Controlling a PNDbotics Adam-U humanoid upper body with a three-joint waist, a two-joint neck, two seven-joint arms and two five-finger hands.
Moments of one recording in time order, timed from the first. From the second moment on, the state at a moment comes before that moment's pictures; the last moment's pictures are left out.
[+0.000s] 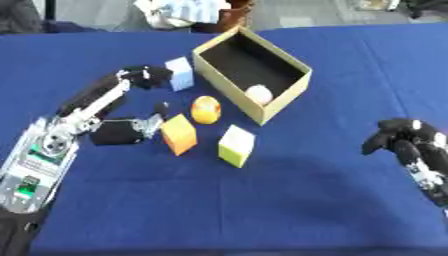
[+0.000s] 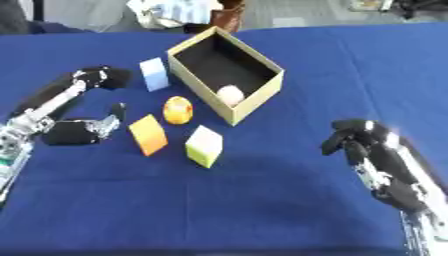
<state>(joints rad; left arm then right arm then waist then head) -0.28 0.53 -0.10 -1.87 -0.46 -0.05 -0.44 -0.18 -0.14 -0.01 -1.72 -0.15 -0.30 0.60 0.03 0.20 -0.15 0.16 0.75</state>
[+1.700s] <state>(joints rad) -0.53 0.84 -0.36 -1.64 -0.72 -0.38 -0.57 -0.18 -0.16 -0.01 -1.71 -0.13 -0.31 0.60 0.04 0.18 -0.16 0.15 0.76</state>
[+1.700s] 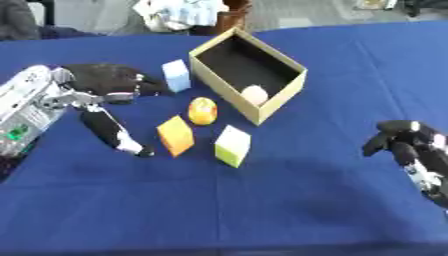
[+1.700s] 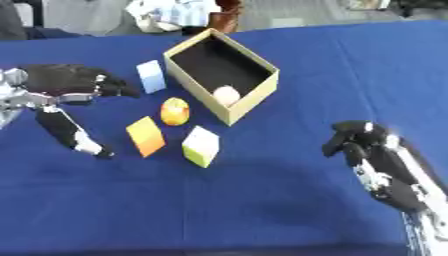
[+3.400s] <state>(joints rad) -0.75 0.65 -0.51 -1.30 -0.93 -0.60 -0.51 -0.17 -0.16 0.00 -1.70 -0.12 -0.31 0.59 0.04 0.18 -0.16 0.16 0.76</state>
